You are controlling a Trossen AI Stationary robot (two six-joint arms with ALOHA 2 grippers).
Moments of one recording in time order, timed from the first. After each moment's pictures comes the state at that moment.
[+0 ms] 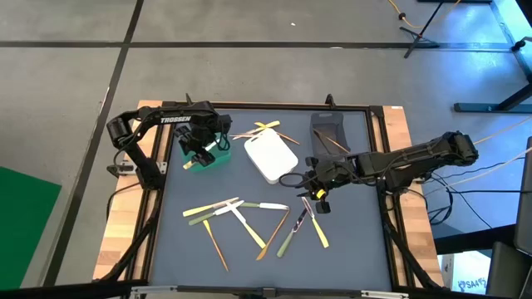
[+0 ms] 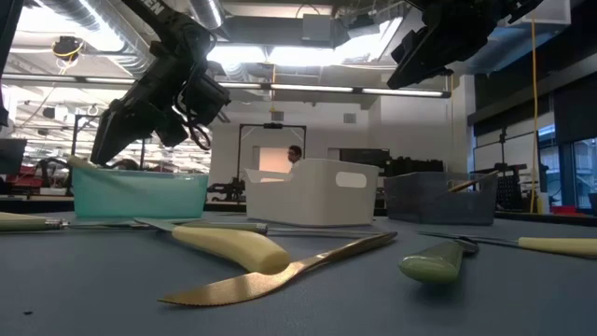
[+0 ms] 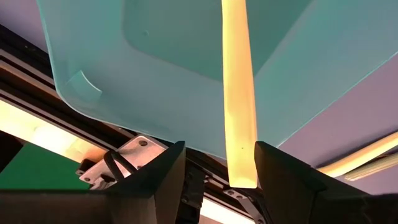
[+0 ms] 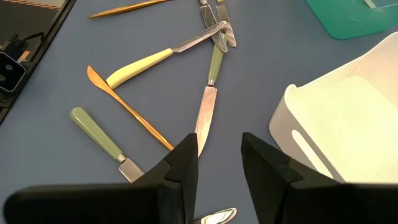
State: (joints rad) left arm 0.56 1.67 1.10 -1.49 0.02 -0.28; right arm 0.18 1.30 0.91 -0.35 -0.03 -0.01
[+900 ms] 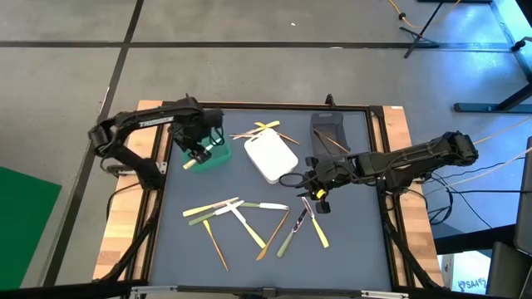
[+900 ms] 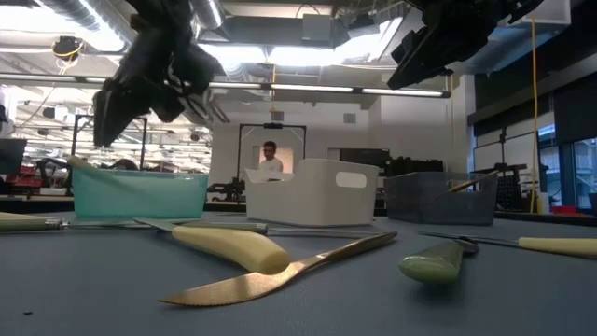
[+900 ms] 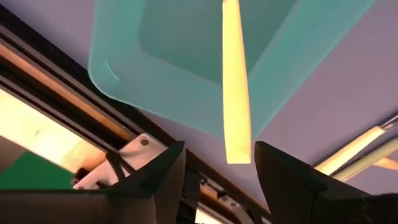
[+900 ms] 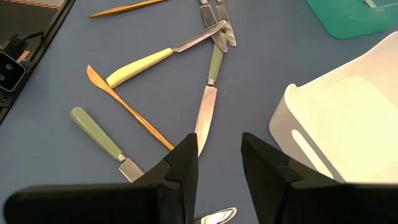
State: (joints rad) left arm 0.56 1.47 1.10 -1.48 0.01 -0.32; right arm 0.18 1.30 0.91 -0.35 -0.03 0.00
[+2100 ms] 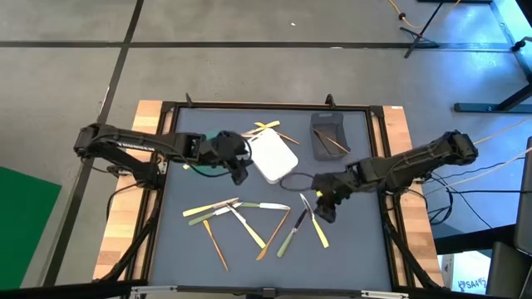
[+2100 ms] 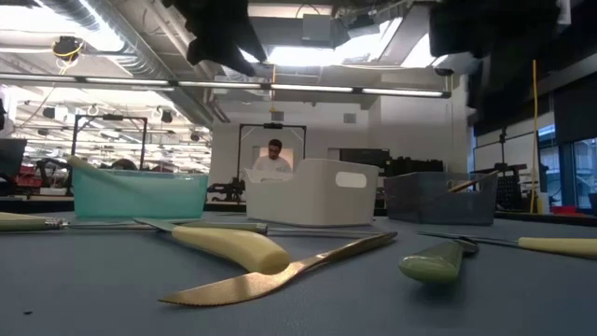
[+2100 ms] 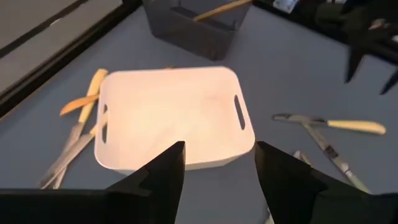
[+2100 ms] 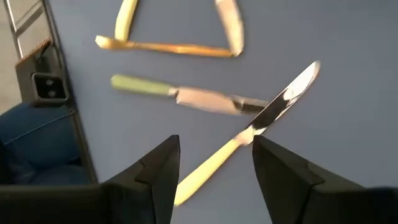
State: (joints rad) left arm -0.03 1.33 1.10 -0.50 -0.33 -0.46; right arm 0.27 1.30 0.91 -0.63 -0.18 0.74
